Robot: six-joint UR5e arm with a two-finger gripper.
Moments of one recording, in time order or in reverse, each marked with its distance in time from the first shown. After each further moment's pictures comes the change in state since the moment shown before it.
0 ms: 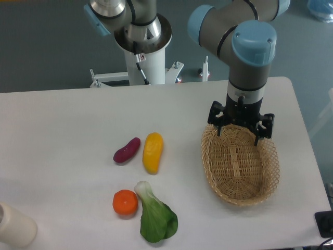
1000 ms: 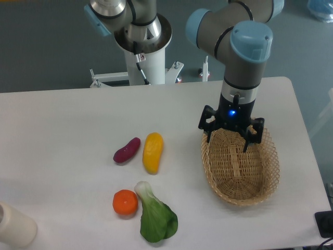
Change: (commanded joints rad) arm 0.002 0.044 -0.187 0.196 -0.196 -0.093
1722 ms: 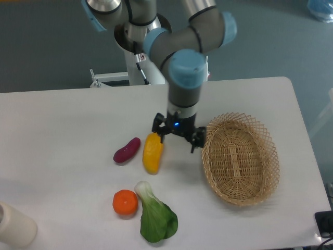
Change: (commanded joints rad) arm -0.219 -0.006 -0.305 0.193 0.203 -0.091
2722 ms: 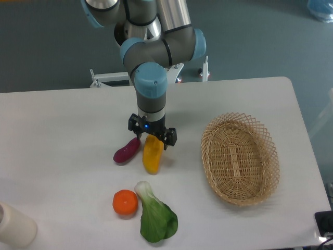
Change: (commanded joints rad) arm -0.049 -0.017 -0.069 0.033 0.015 -0.048
